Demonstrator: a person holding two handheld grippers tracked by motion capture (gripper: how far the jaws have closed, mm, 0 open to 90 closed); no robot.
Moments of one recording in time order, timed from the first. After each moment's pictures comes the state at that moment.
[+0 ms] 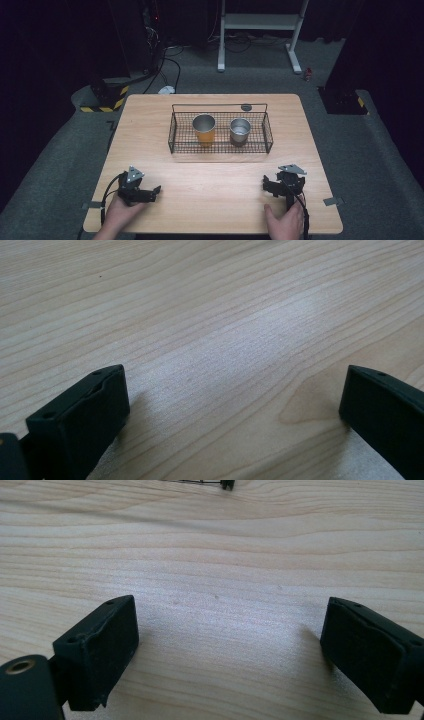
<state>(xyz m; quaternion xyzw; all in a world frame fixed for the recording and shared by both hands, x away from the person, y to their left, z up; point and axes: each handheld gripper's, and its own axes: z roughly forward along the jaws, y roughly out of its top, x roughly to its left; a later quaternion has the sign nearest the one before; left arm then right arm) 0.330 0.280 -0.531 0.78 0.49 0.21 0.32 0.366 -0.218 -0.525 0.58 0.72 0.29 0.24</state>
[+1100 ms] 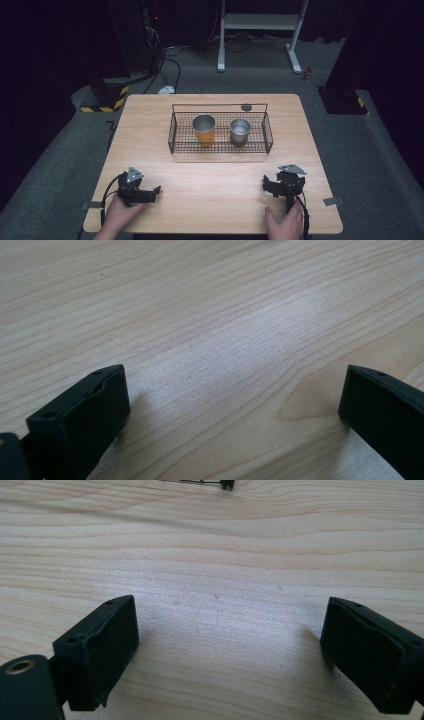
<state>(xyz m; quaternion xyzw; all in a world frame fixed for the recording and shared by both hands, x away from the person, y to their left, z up) 0.329 0.280 -0.531 0.78 0.49 0.21 0.33 0.366 -0.218 -0.525 0.58 0.72 0.29 0.24</state>
